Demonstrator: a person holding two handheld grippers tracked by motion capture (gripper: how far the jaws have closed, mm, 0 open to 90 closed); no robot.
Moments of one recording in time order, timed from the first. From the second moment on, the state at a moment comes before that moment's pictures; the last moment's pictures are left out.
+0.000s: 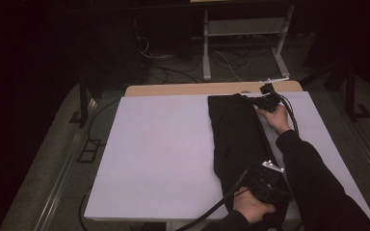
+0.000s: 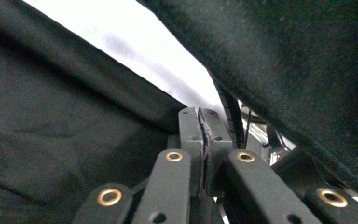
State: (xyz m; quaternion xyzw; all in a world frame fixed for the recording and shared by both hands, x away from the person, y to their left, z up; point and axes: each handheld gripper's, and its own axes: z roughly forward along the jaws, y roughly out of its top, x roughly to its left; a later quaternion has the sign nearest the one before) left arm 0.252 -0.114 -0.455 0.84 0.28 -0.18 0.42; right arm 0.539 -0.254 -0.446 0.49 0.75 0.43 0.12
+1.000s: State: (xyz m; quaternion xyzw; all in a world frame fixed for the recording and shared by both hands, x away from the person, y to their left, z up) left arm 0.277 -0.035 -0.415 0.83 0.26 -0.04 0.48; right arm 0.518 -0.263 -0.409 0.48 0.74 0.45 0.10
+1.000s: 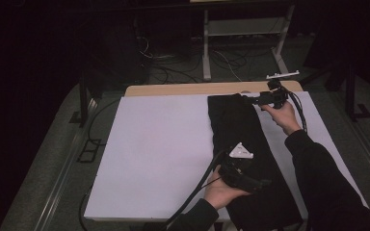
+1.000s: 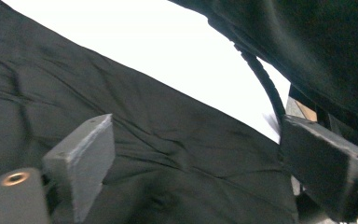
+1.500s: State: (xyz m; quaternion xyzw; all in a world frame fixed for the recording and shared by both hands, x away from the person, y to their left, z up) left arm 0.297 -0.012 -0.404 0.84 0.26 0.01 0.49; right arm 0.505 -0.274 -0.408 0.48 0.75 0.45 0.09
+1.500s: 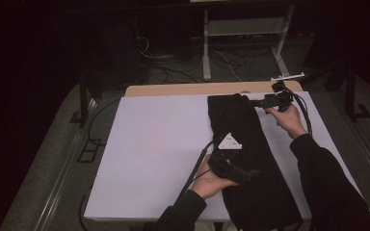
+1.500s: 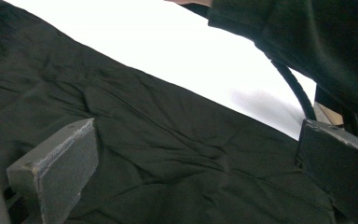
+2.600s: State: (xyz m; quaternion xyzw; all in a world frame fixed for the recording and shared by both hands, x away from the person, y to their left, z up) left arm 0.355 0.049 -0.386 0.82 0.28 0.08 0.48; right arm 0.487 -0.267 -0.407 0.47 0.76 0.44 0.08
